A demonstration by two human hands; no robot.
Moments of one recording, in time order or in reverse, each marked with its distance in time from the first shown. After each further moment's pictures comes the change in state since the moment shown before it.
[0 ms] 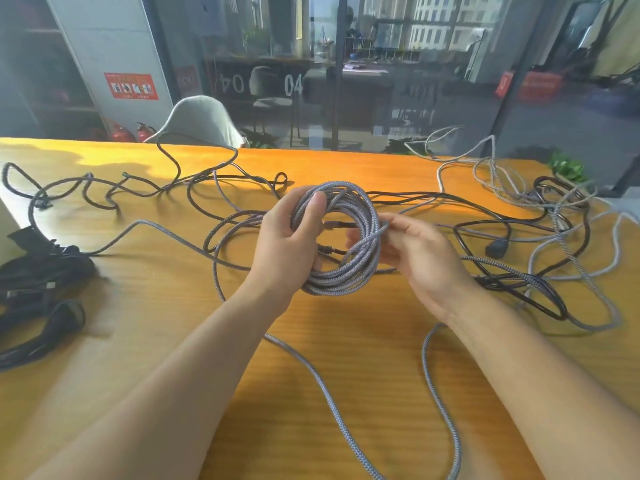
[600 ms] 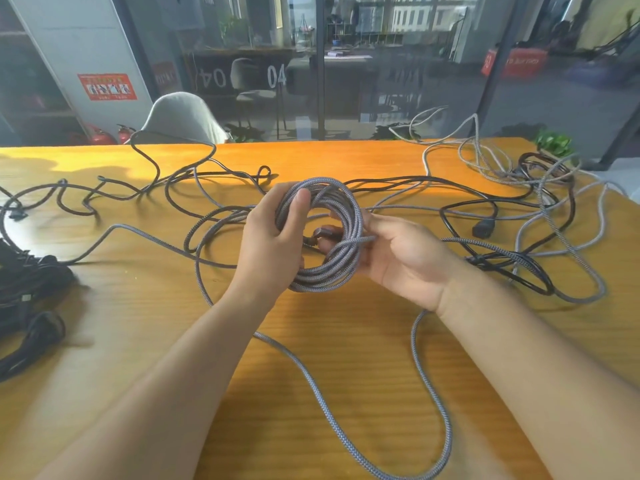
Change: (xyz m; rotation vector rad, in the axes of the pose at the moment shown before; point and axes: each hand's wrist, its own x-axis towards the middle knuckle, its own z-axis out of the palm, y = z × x) left_hand -0.002 -0.003 0.005 0.235 0.030 0.081; right_hand -0.005 -0.010 0.007 0.429 -0.165 0.322
